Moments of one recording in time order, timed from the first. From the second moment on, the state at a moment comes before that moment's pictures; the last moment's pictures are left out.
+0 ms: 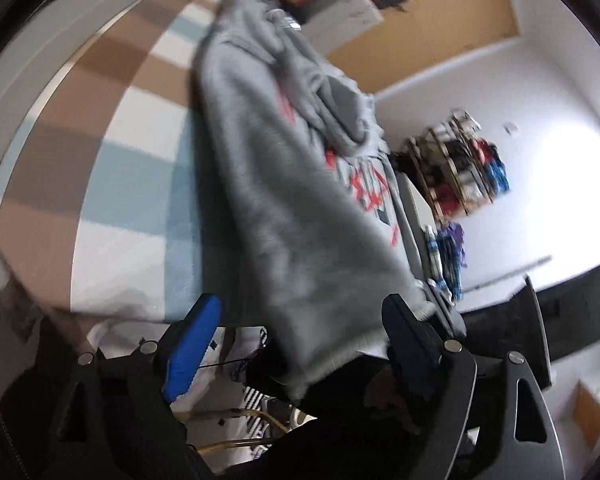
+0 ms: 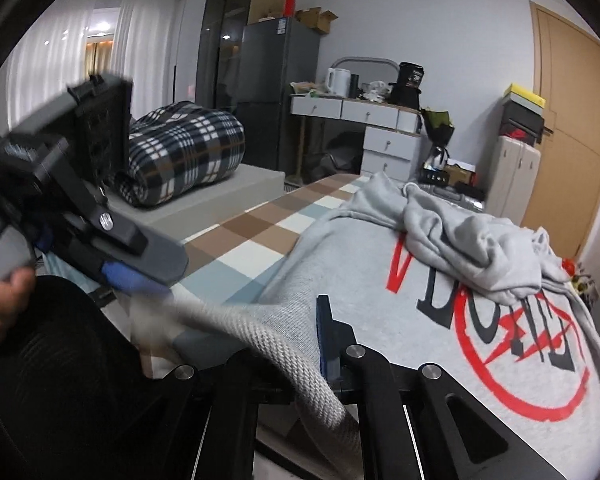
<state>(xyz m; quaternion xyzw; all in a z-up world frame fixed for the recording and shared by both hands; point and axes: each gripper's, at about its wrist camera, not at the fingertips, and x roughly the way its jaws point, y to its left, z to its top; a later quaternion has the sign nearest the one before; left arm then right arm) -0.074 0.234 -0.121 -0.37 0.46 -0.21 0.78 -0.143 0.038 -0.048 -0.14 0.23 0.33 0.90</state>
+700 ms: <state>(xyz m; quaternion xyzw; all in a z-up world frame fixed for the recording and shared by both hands) -0.042 0.219 -0.174 -0.59 0.45 -0.28 0.61 -0.123 0.017 -0.039 -0.02 0.27 0.36 0.89</state>
